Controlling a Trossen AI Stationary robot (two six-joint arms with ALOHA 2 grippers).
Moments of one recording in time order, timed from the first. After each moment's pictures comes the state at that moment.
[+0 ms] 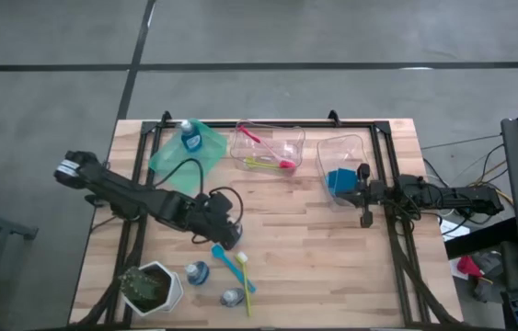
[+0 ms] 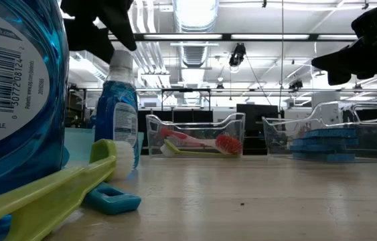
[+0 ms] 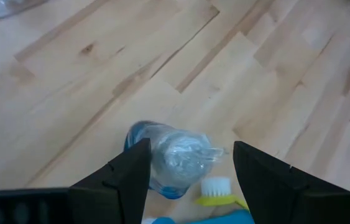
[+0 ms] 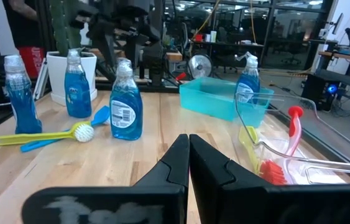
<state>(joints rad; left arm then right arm) -0.36 1.42 1.15 -0.71 -0.37 -1.05 0.02 0.04 0.03 -0.03 0.07 -0.03</state>
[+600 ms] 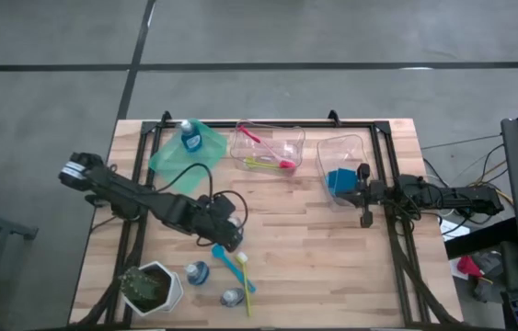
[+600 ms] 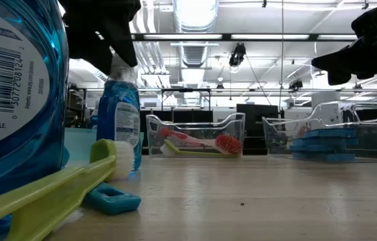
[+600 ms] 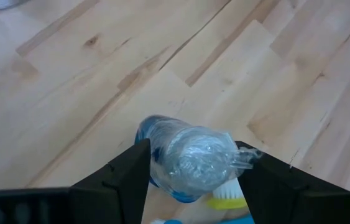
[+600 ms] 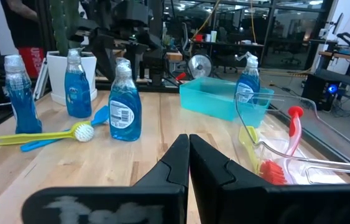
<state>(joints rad) -0.36 1.47 1.15 -0.71 -0.38 -1.05 0.02 0.04 0.03 -0.03 0.07 -0.03</state>
